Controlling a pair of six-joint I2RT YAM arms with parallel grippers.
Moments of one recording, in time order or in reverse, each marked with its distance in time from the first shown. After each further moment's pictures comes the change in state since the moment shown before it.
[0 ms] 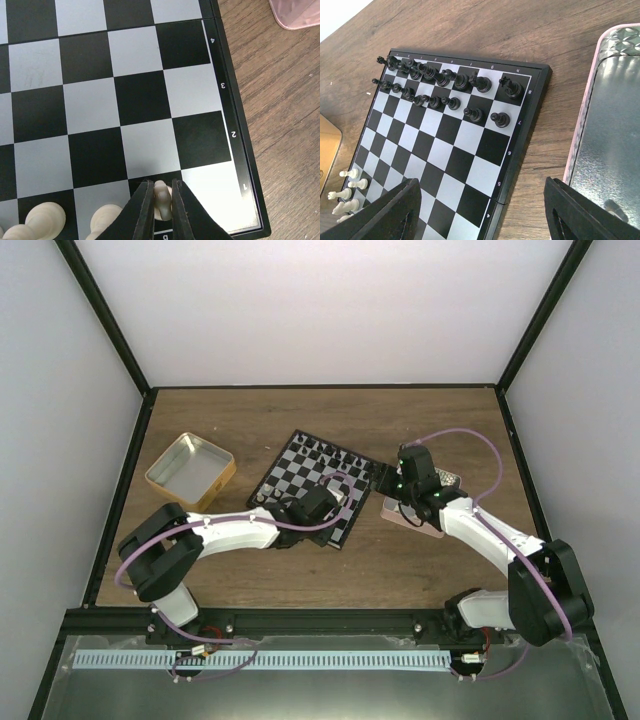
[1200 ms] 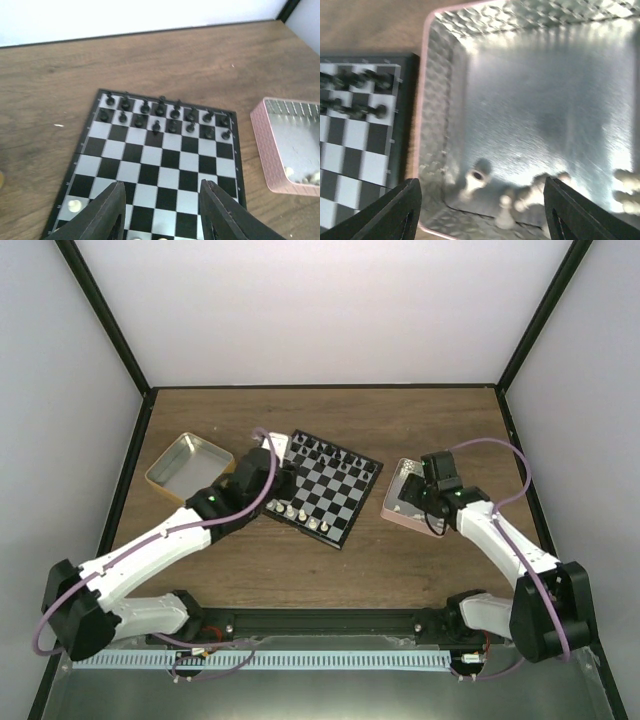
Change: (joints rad) left arm 0.146 -0.449 0.048 -0.099 -0.161 -0.053; right arm -0.158 -0.090 -0.005 -0.286 0.068 -0.039
